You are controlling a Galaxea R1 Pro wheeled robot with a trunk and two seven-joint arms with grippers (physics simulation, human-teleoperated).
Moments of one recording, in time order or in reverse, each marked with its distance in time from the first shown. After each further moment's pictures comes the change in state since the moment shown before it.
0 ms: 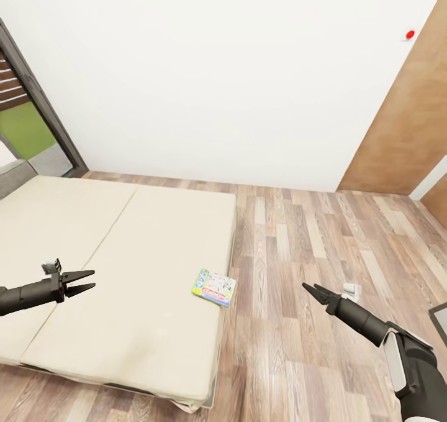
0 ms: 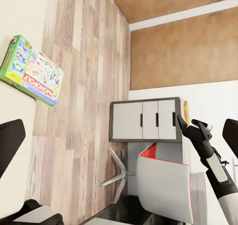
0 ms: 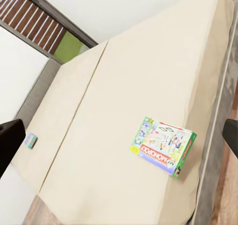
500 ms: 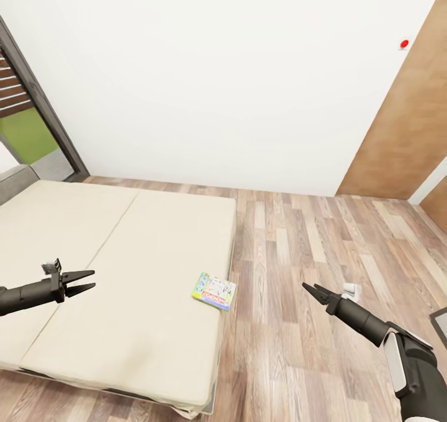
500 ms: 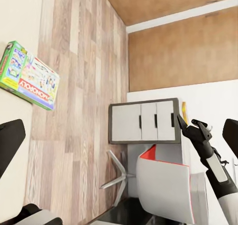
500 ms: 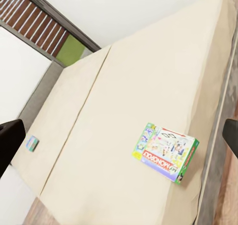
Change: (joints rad) left arm 0.000 0.000 0.000 0.000 0.000 0.000 0.000; right arm 0.000 0.000 -0.001 0.000 0.000 0.000 0.000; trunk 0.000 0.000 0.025
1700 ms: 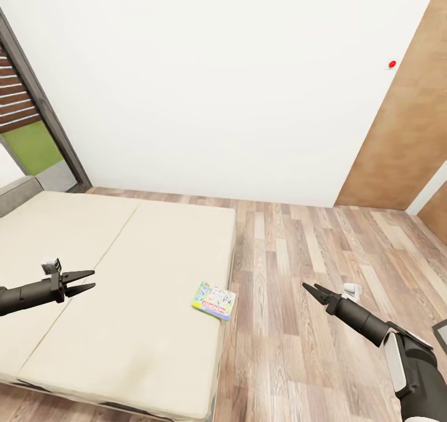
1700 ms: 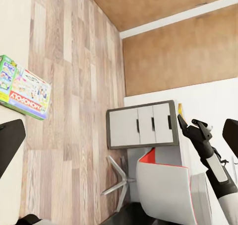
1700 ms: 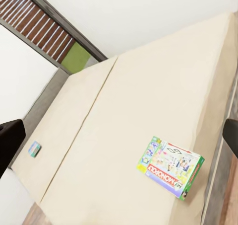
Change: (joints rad) left arm 0.000 0.000 0.000 0.000 0.000 0.000 0.000; right arm 0.000 0.000 0.001 0.000 0.000 -0.006 -0.001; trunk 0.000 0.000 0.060
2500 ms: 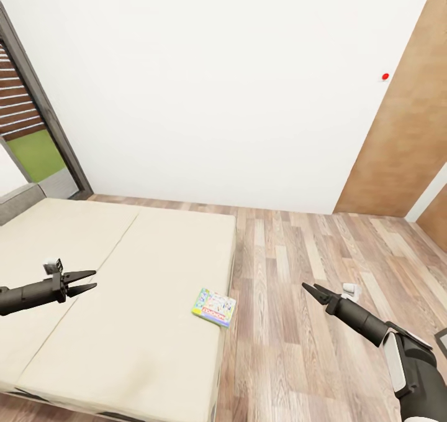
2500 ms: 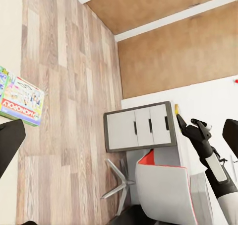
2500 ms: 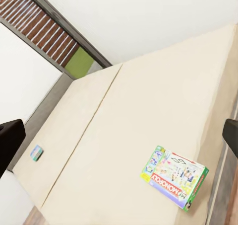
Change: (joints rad) left arm 0.000 -0.006 0.000 0.000 -0.001 0.000 0.000; right arm 0.000 0.002 0.000 0.000 0.001 -0.001 0.000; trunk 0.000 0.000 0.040
